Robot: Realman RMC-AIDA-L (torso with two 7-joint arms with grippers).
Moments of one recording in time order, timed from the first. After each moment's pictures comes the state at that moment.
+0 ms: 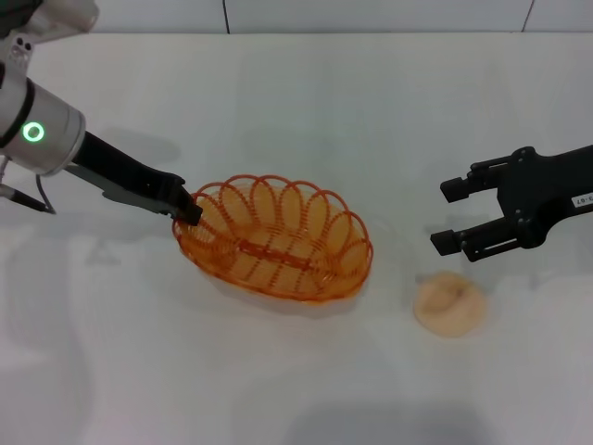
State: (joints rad) left arm -0.83 -2.03 0.81 0.81 2.63 1.60 -2.51; right arm 0.53 2.02 -1.06 -1.17 -2.02 -1.68 1.84
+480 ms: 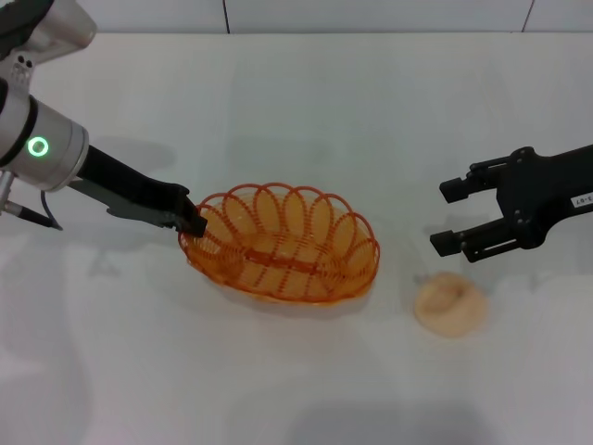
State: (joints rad) left arm -0.81 -2.05 0.81 0.81 2.62 1.59 -2.56; right arm 0.53 2.01 -1.07 -1.17 -2.02 -1.68 1.84
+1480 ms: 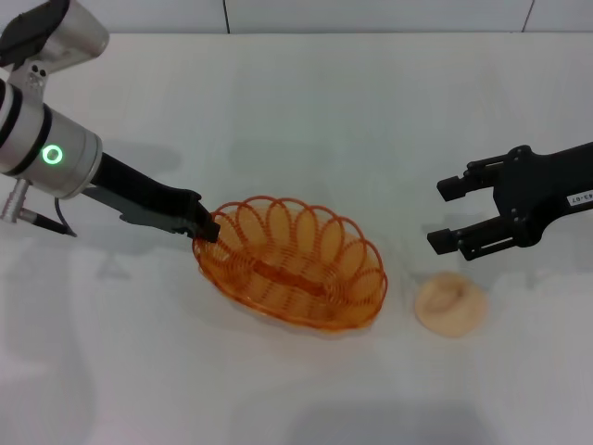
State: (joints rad) left arm -0.80 -2.06 0.81 0.80 2.61 1.58 -2.56; right arm 0.54 2.02 -1.08 -1.16 -2.03 -1.67 1.84
